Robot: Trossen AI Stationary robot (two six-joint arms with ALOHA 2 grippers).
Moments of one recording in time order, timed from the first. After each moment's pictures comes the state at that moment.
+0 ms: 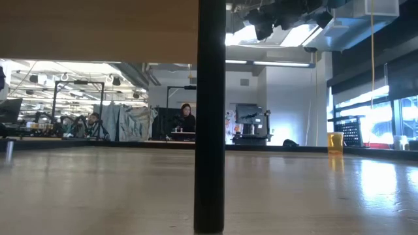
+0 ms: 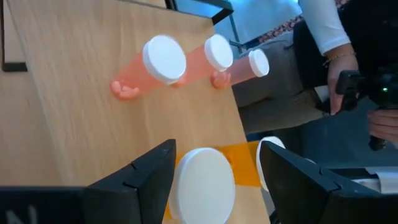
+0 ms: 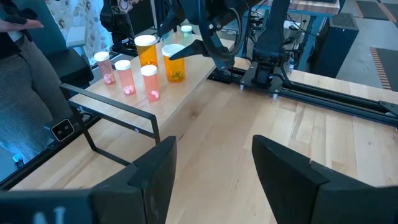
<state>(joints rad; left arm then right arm) 0.00 1.29 1.08 -0.61 0.80 -0.26 -0.51 1.31 1.13 -0.36 -0.92 -0.48</state>
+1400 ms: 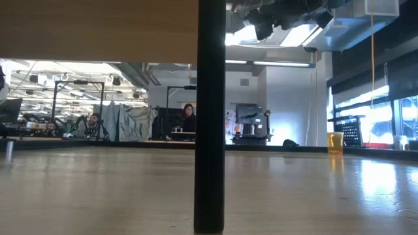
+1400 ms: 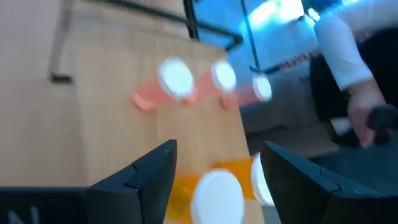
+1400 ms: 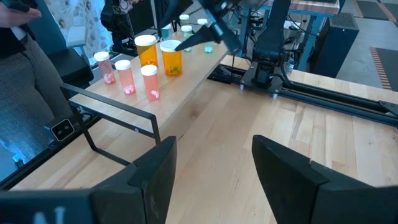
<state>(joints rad) -0.02 1.20 1.09 -0.61 0.67 -0.37 -0.51 1.31 1.13 -0.36 -0.92 -0.48</state>
